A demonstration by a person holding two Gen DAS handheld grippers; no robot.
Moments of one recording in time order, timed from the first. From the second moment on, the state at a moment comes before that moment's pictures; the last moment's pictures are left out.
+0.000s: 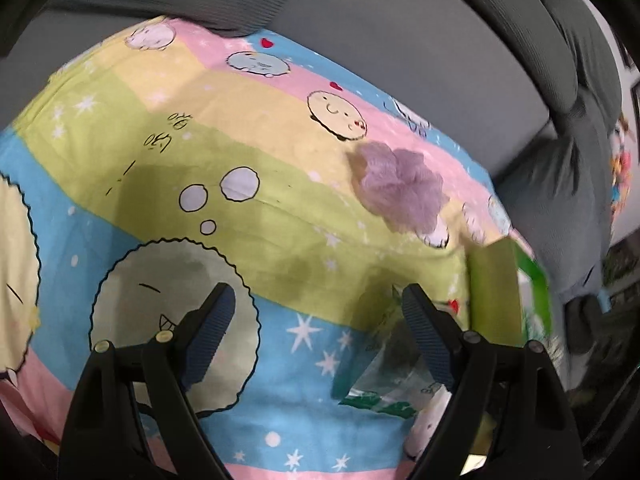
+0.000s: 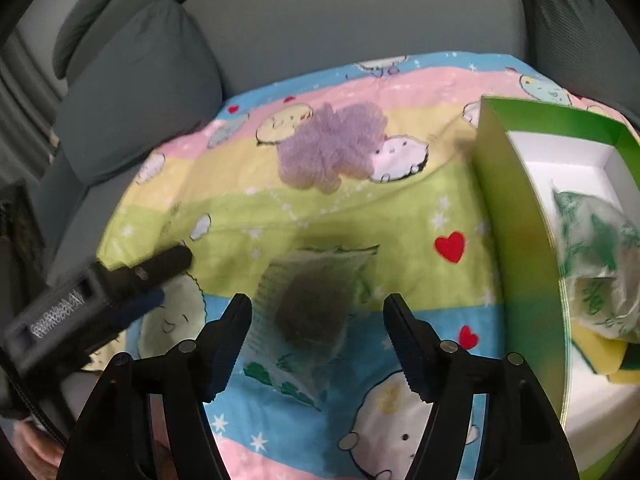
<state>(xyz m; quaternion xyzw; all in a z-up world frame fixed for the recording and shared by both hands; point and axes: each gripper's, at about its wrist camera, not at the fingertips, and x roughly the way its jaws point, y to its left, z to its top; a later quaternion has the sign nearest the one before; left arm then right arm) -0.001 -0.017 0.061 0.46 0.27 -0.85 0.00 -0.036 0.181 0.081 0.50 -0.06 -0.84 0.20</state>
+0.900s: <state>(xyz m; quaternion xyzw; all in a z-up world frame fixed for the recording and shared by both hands) 0.000 0.048 0.049 0.53 0.21 -0.82 -0.11 -0.046 0.222 0.082 0.51 -0.18 -0.81 0.21</state>
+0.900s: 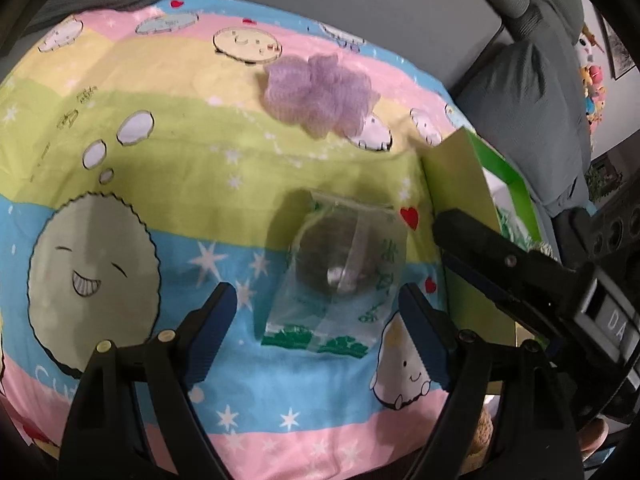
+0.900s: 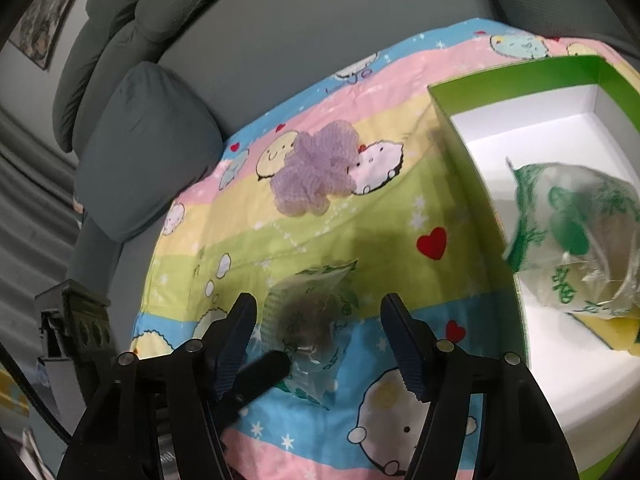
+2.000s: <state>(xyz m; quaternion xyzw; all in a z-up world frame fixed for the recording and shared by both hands) -0.008 0.062 0.030 0.55 0.20 -0.80 -0.11 -0.063 0.196 0.033 0.57 -0.21 -0.75 0.25</state>
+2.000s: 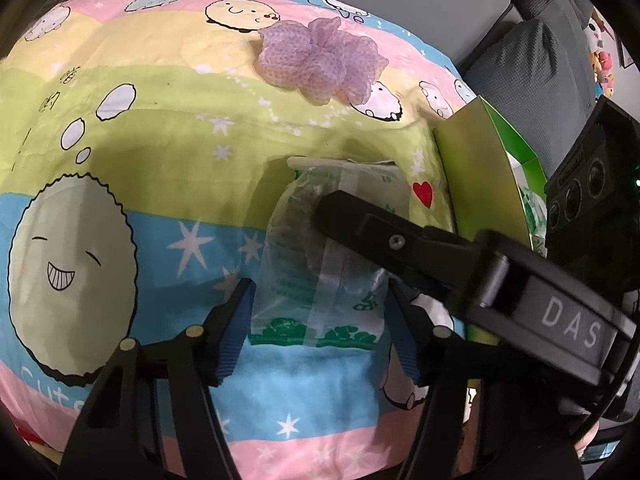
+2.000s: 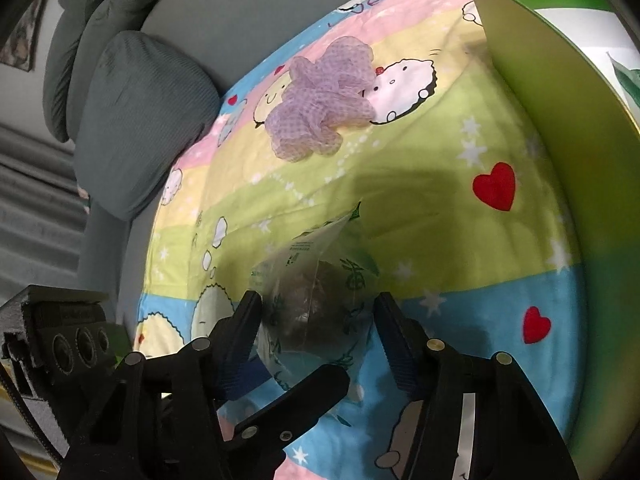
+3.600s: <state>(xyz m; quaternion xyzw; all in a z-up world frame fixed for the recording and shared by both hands) 0.024 0.257 0.163 0.32 0.00 -0.91 -0.27 -0.008 0.392 0.152 0.33 -0.35 -0.85 0.20</state>
